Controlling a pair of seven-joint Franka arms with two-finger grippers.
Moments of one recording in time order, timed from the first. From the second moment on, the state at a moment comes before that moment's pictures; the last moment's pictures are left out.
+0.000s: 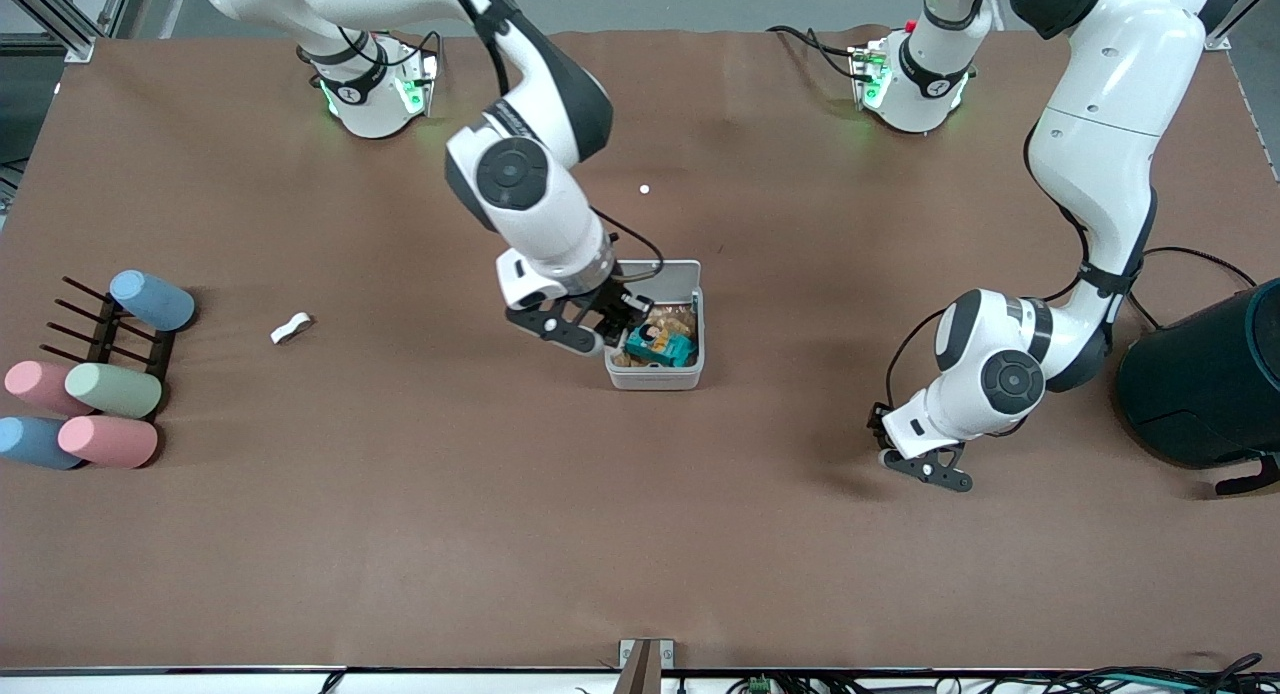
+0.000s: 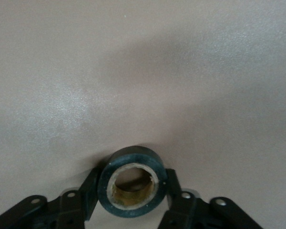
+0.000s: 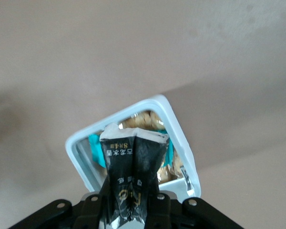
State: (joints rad) left arm 0.03 0.74 -0.25 -1.69 0.21 2.40 0.04; right arm 0.65 0.52 0.08 -1.53 0.15 2.18 1.08
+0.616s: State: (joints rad) left arm -0.07 0.65 -0.27 -1.62 0.21 2.27 -0.12; right arm 0.70 0.62 0.08 -1.52 0.13 2.19 1.08
